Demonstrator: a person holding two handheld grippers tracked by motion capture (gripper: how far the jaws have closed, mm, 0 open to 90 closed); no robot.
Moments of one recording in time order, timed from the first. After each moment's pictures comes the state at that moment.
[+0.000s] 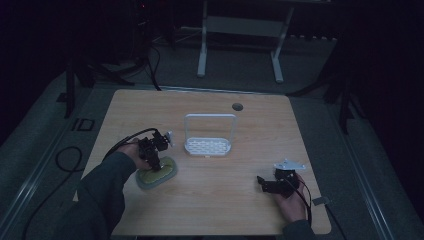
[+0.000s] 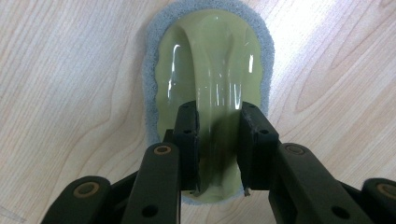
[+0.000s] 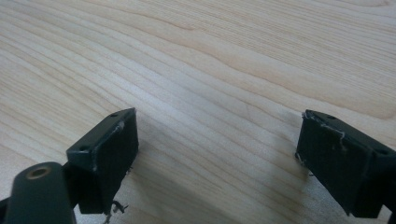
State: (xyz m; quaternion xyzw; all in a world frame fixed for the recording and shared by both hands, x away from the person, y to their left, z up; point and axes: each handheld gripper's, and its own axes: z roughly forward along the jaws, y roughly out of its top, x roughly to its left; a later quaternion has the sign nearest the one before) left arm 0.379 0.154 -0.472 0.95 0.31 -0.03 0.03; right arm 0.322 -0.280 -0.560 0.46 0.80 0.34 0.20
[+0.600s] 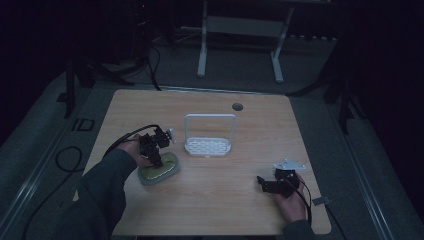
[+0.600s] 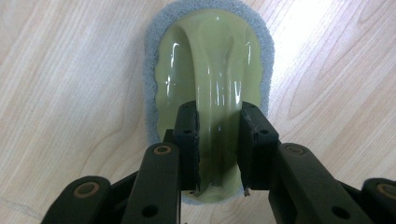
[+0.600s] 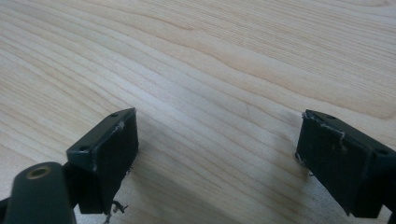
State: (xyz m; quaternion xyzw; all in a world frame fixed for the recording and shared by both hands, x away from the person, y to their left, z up) left arm 0.378 0.148 -0.454 0.96 0.29 0.00 0.04; right arm 0.322 -0.280 -0.560 0.46 0.80 0.34 0.20
